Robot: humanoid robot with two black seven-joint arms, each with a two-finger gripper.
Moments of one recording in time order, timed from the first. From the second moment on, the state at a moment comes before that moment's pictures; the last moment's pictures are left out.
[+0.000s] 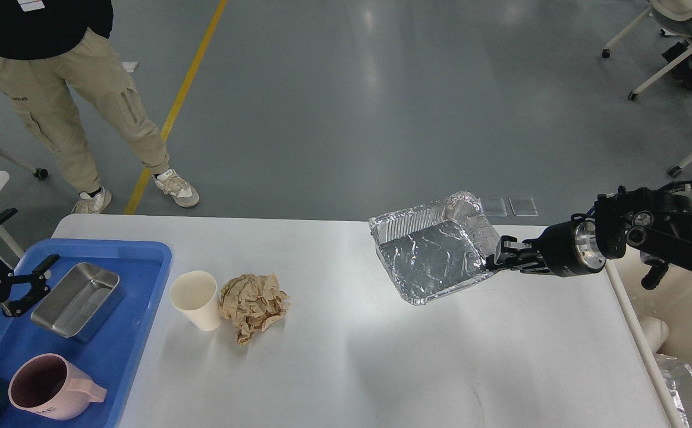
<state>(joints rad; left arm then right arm) -0.15 0.56 -1.52 -0.82 0.39 -0.74 0.08 1.11 -0.67 -0.09 1.13 -0.78 0.54 0.07</state>
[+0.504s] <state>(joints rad) -0.14 0.67 -1.50 -0.83 0.41 -0.68 0.08 1.13 -0.63 -0.08 1.12 -0.78 0.53 0.08</state>
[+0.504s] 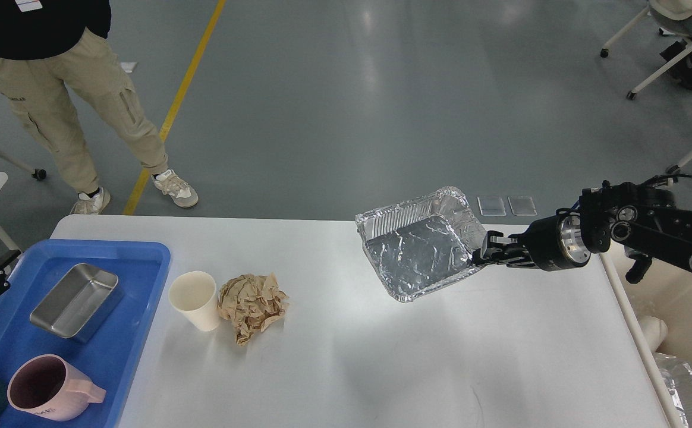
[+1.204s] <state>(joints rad) 0.07 0.99 -1.45 -1.32 0.79 -0.49 0.09 1.15 -0.57 -0.08 1.11 -0.78 0.52 0.08</state>
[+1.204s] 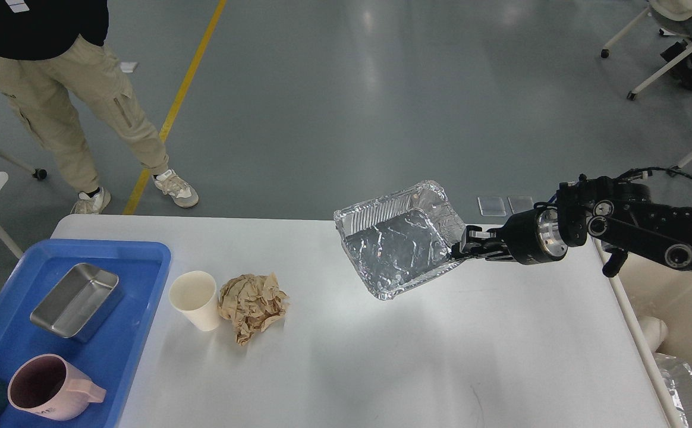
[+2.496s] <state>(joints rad) 0.50 0.96 -2.24 -1.61 1.17 -0.73 0.10 1.16 -0.57 -0.08 1.11 -0.78 0.52 0.08</state>
